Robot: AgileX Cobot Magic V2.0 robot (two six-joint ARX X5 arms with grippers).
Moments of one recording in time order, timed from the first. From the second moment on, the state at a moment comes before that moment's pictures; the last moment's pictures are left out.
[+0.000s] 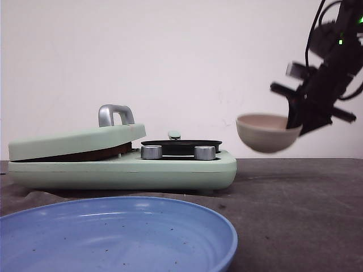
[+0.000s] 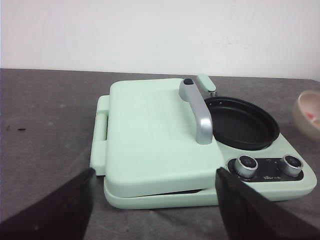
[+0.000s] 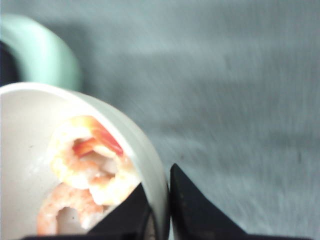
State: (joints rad) left arm -0.23 0.33 0.52 -0.38 0.02 -0.12; right arm 0.05 1.84 1.39 -0.42 -0.38 0.19
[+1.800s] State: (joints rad) left arm -0.23 0.33 0.52 -0.38 0.02 -0.12; right arm 0.61 2.01 1.40 0.62 0.58 -1.05
